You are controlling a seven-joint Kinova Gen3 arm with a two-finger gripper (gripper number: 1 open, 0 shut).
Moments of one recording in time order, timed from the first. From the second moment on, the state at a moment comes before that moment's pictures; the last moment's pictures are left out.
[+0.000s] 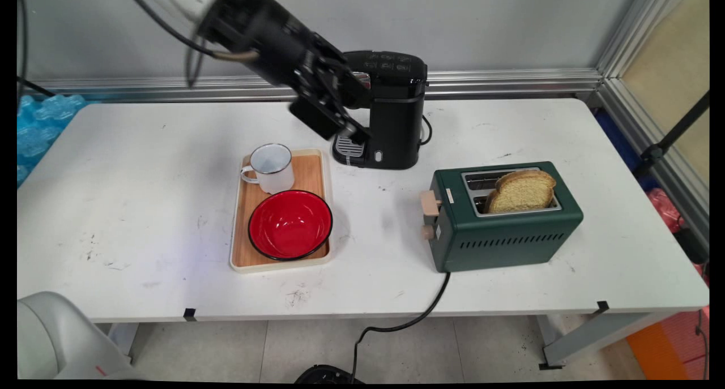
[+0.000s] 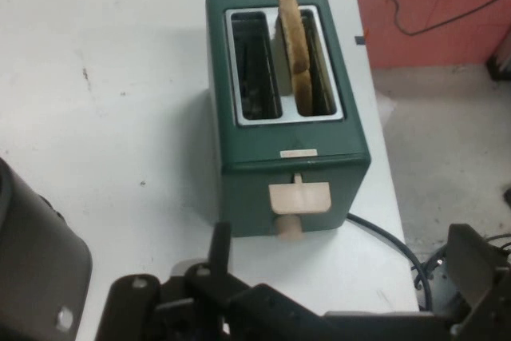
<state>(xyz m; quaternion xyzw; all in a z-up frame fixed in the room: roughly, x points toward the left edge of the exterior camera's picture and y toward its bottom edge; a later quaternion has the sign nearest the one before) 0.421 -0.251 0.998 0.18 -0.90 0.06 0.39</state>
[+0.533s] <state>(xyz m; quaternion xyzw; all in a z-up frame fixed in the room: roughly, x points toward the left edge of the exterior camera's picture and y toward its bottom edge) 0.365 -0.278 0.958 0.17 -0.92 0.06 0.35</state>
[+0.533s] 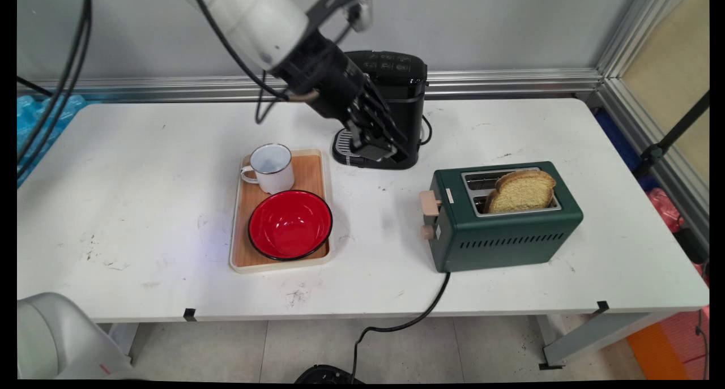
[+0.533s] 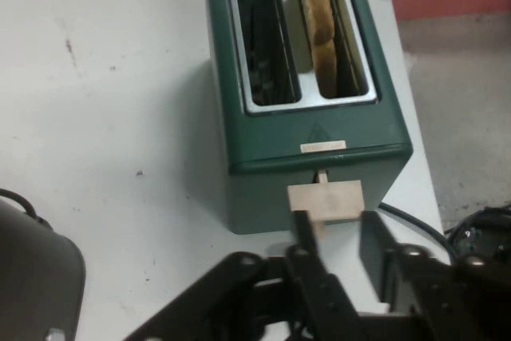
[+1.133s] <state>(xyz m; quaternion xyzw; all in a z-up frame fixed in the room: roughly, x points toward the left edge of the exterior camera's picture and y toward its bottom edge) 0.322 -0.295 0.918 0.17 -0.94 0.04 0.31</state>
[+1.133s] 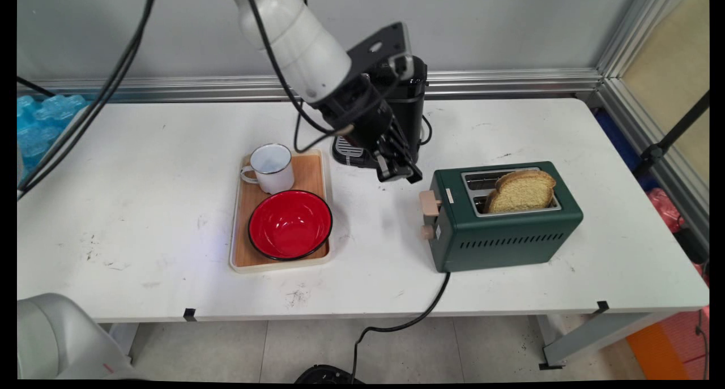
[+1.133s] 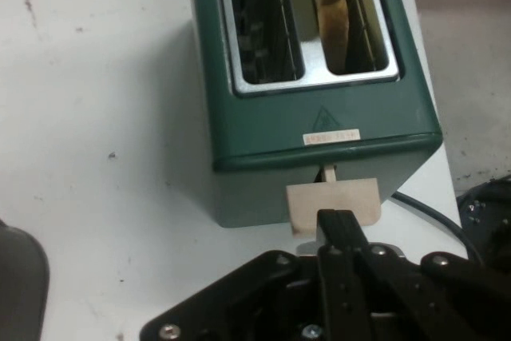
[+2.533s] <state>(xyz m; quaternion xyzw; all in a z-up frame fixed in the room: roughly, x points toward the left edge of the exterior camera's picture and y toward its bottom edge) 0.274 -0.317 0.856 0.18 -0.95 0.02 0.27</state>
